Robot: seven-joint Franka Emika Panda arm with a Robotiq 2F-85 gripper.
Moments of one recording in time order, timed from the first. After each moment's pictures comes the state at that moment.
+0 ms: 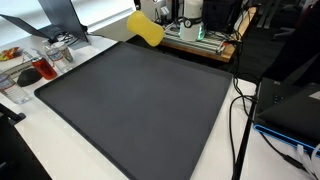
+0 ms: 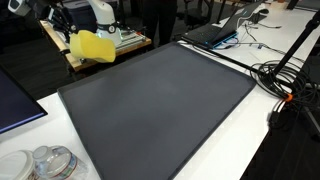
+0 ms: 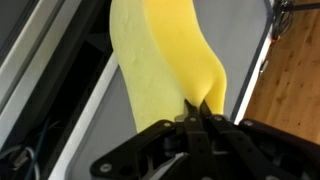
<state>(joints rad) -0.63 -0.44 -0.63 -2.74 0.53 2.05 -0.56</state>
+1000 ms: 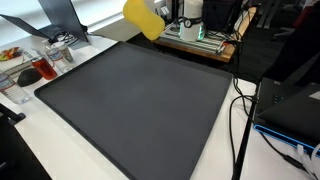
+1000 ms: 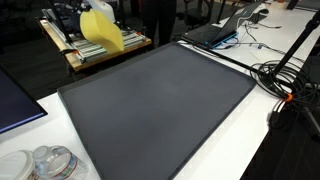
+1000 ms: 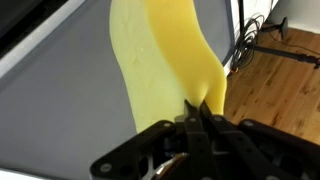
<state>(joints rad) -0.47 -0.64 -0.54 -2.72 0.54 2.01 -0.54</state>
